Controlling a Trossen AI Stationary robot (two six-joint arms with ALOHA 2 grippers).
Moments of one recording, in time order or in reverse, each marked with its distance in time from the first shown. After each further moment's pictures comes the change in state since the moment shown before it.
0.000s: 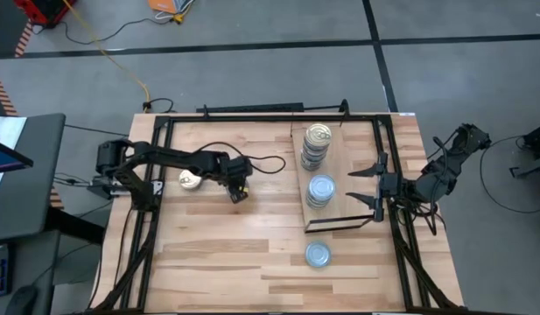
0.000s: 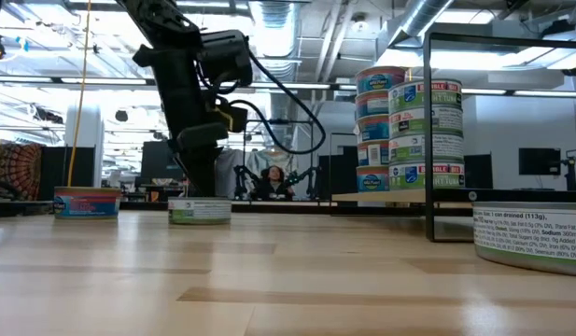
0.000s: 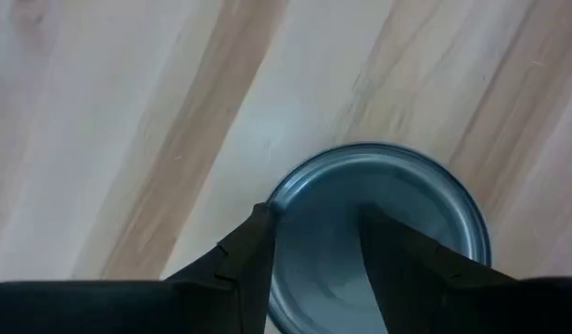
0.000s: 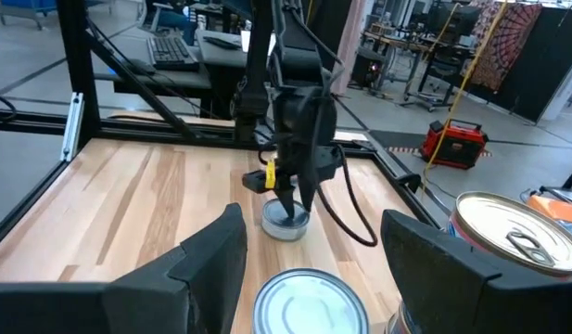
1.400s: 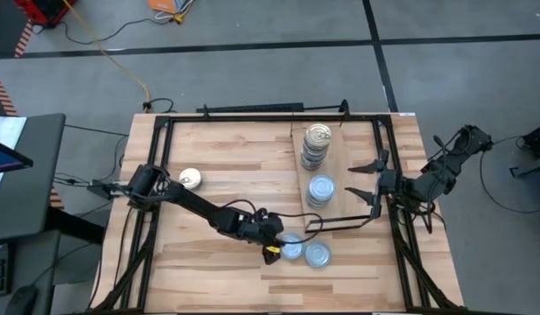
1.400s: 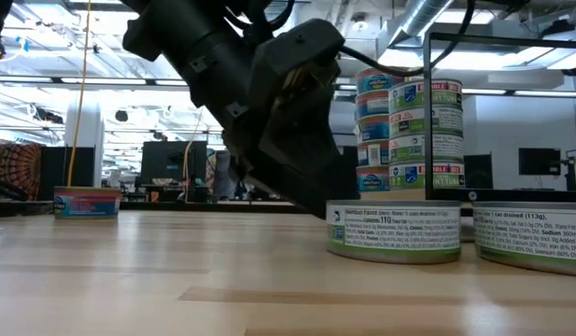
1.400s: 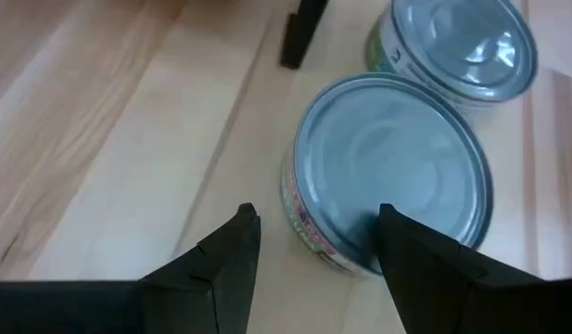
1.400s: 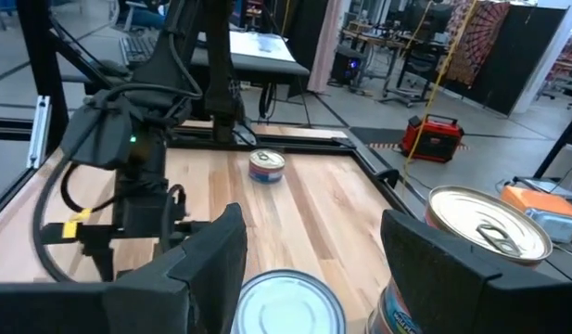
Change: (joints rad) left arm -0.486 0.363 0.232 0.538 -0.028 -0.343; right arm -0.040 0.000 0.000 0.003 0.030 0.006
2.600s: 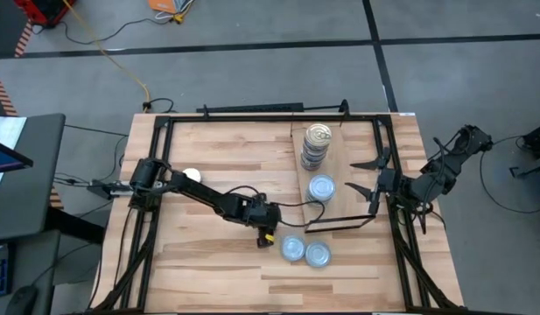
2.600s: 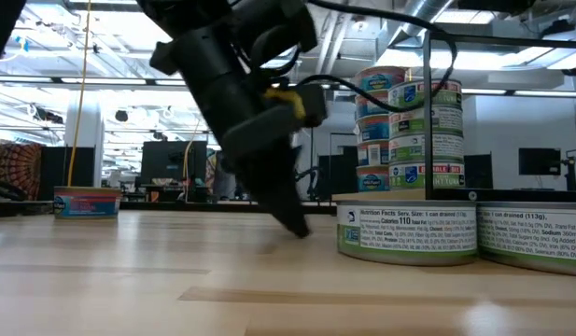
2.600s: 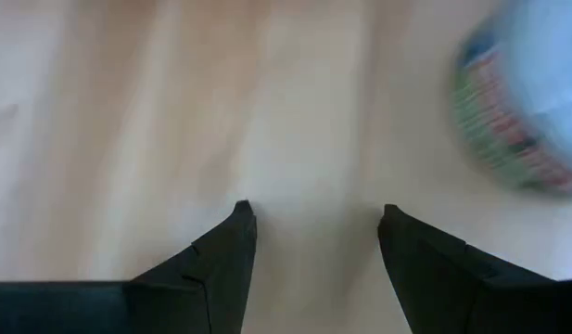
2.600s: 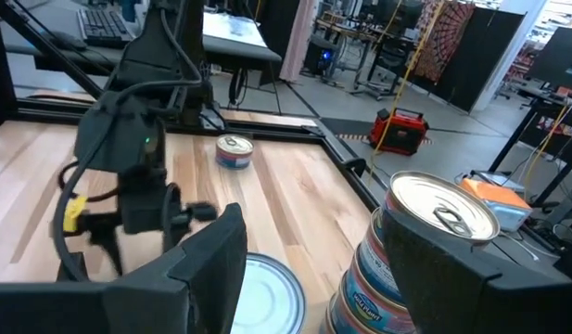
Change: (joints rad) left arm 0.130 -0.013 0.002 -0.219 0.055 0.290; right arm -0.001 -0.002 0.000 -0.067 0.080 -0.007
